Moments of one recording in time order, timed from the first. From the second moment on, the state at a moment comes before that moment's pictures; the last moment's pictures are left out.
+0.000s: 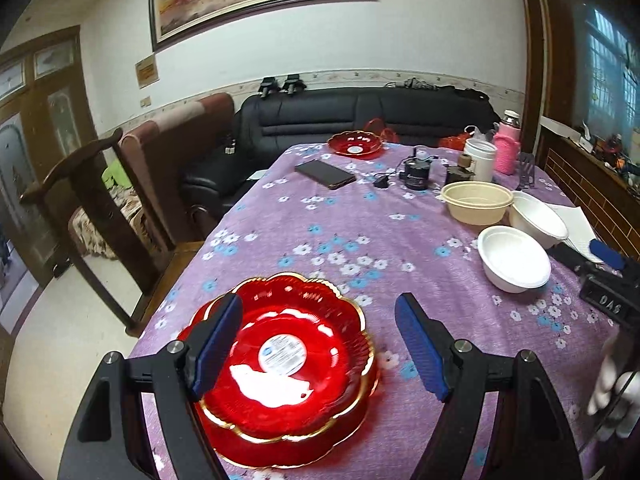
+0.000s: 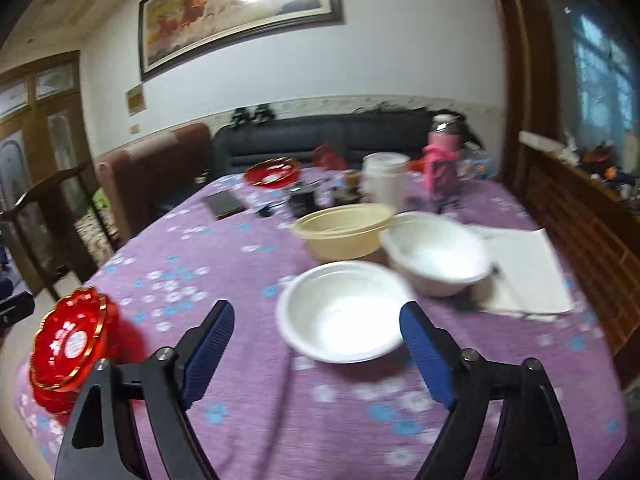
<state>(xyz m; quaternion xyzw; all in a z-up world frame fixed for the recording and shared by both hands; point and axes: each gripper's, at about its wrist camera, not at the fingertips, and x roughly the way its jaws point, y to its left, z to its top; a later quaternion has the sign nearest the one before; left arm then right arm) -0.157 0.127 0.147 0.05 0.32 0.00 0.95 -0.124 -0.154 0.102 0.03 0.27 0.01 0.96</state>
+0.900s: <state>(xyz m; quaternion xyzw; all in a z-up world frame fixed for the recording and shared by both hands) -0.094 0.058 0.129 0.02 0.38 -0.08 0.92 -0.069 -0.218 0.040 0.19 0.36 -0.02 0.91</state>
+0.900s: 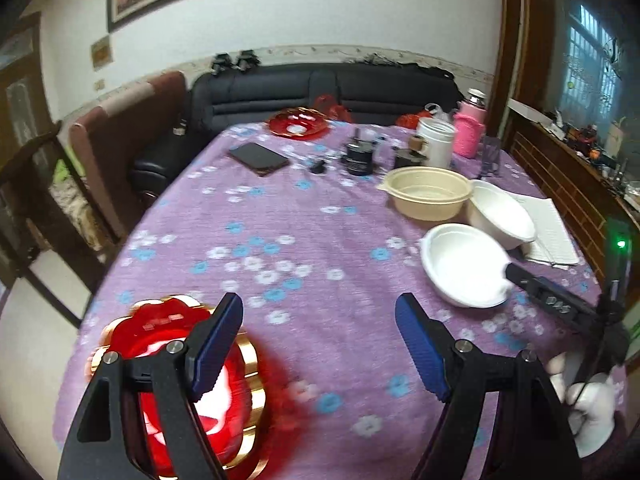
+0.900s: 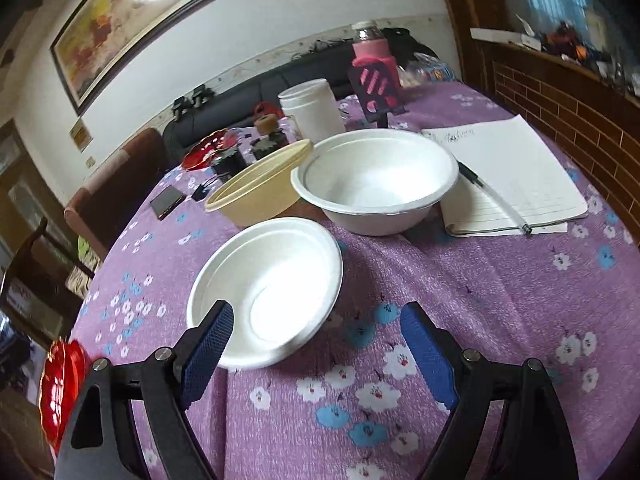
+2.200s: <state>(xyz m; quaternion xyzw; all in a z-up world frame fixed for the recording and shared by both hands) 0.037 -0.078 0.034 -0.01 0.48 -0.16 0.86 -0.033 -0.224 0.000 0.22 0.41 0.03 0.89</state>
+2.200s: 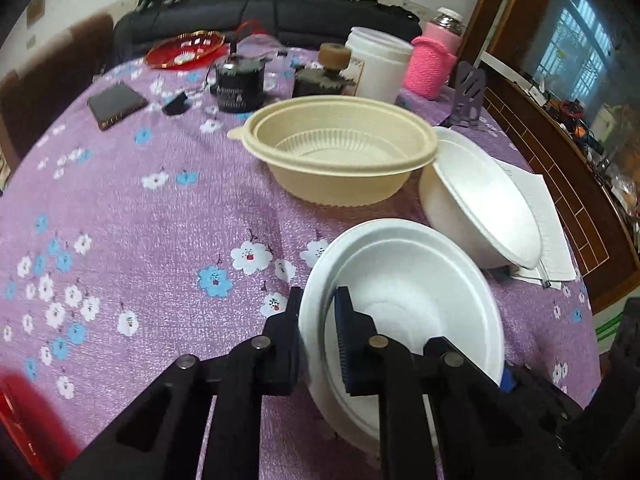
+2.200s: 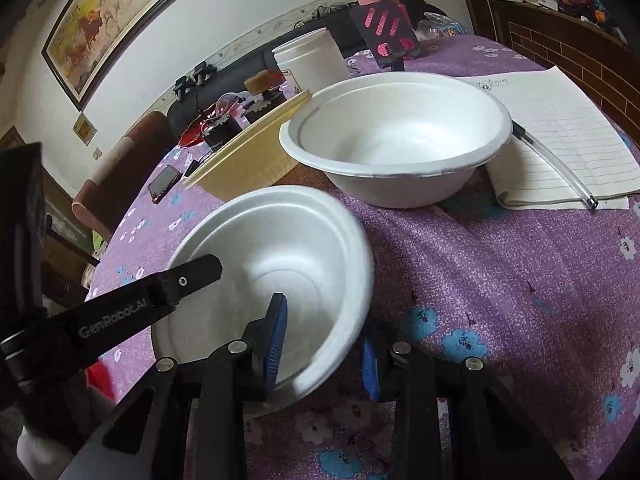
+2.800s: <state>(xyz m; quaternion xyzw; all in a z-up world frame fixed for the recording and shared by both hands) -0.032 -0.008 0.080 -0.02 0.42 -0.10 0.90 -0.062 -0.172 0.028 0.20 0.35 0.15 0.90</state>
